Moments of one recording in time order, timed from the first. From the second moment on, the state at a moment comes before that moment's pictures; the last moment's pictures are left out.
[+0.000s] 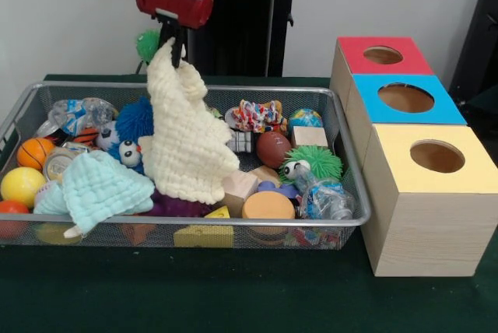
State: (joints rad) arm -0.40 -0.79 -0.14 2.08 -0.13 0.05 1.74
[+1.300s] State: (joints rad) arm -0.35 -0.71 -0.12 2.08 -0.20 -0.06 1.74
